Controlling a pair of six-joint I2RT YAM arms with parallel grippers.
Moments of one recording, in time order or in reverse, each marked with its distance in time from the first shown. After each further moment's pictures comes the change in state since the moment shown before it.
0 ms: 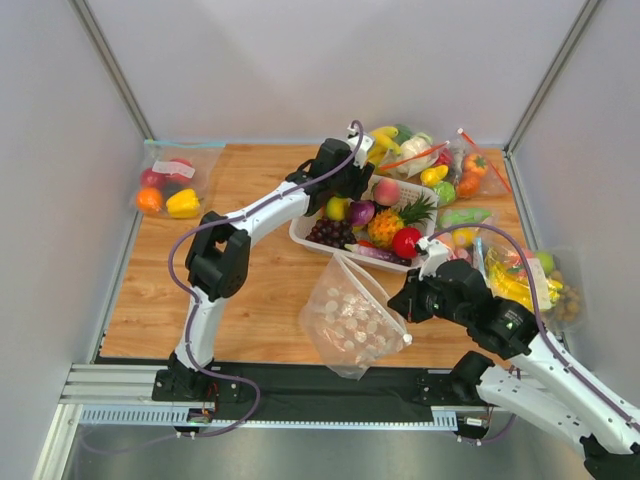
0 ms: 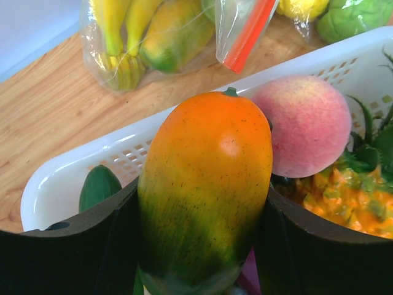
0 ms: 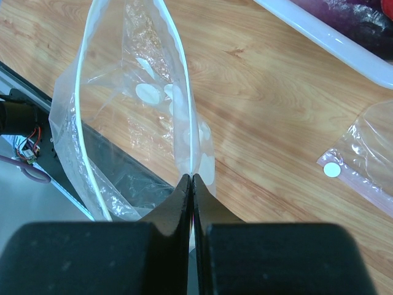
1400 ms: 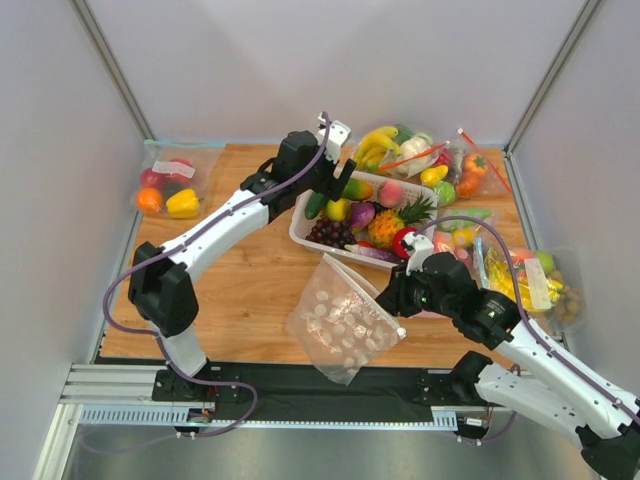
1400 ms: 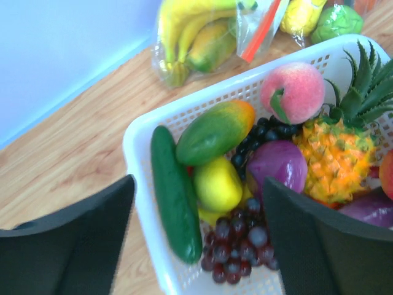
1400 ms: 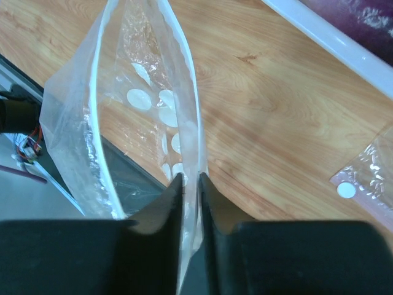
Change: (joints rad) left arm 0.013 -0.373 -0.223 -0.065 -0.057 0.092; right arm 0.002 0.098 -0.013 0.109 -0.038 -0.012
